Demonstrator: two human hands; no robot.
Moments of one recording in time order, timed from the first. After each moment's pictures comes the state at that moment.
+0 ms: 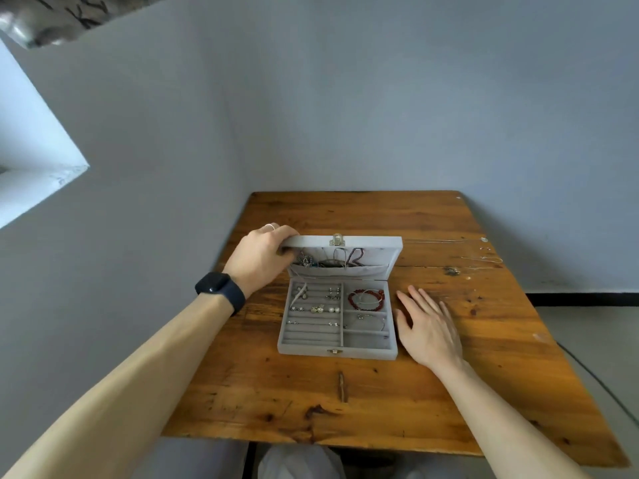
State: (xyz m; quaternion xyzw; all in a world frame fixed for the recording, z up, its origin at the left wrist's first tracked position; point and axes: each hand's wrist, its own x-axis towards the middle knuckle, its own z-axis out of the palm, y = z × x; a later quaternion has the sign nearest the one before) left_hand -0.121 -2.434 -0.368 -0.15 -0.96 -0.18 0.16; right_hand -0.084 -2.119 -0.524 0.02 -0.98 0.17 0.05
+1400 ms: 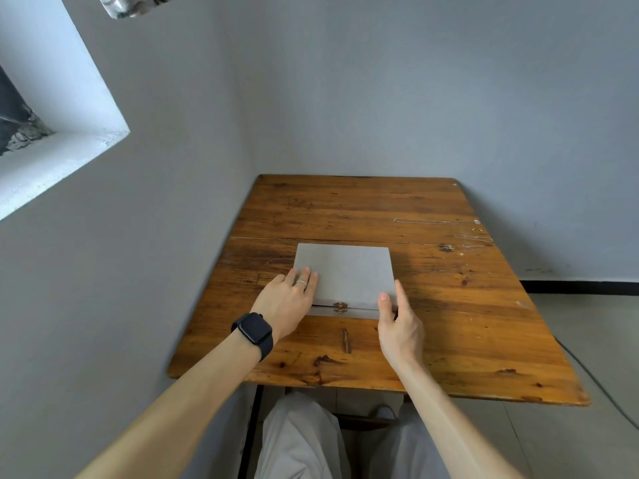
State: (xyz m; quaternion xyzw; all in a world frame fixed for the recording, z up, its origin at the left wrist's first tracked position) left_hand -0.018 -2.415 -0.447 -0.22 -0.96 0.18 0.04; right_hand 0.007 -2.196 -0.507 -0.11 -0.87 0.46 0.11
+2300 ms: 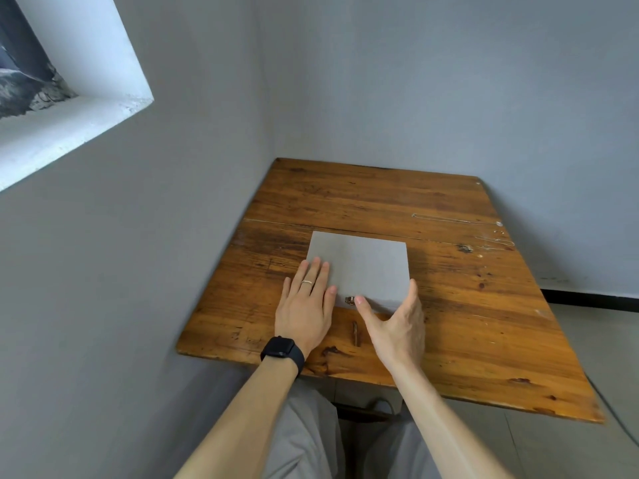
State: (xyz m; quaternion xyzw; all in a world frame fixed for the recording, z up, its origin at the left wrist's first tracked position) left_hand 0.004 -2.388 -0.501 -0.01 -0.97 -0.18 0.14; right_hand 0.014 -2.221 -0.509 -0.12 -0.90 0.41 0.13
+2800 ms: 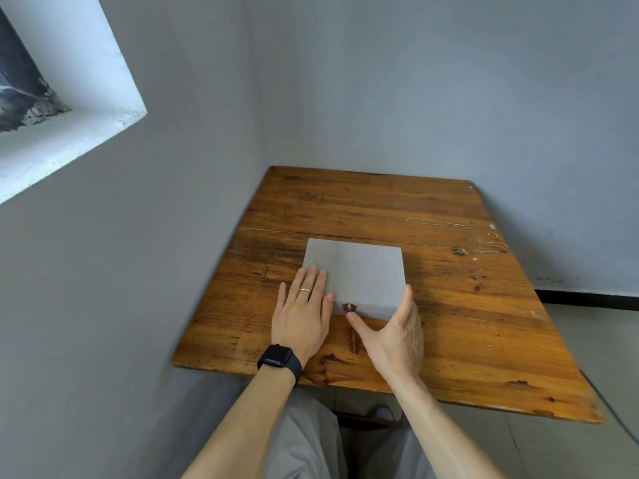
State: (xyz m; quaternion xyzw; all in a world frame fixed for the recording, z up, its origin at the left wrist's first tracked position) left_hand 0.002 -2.389 -0.500 -0.01 -0.98 -0.13 0.13; right_hand 0.018 -2.221 -0.514 -0.10 -0.92 0.36 0.15
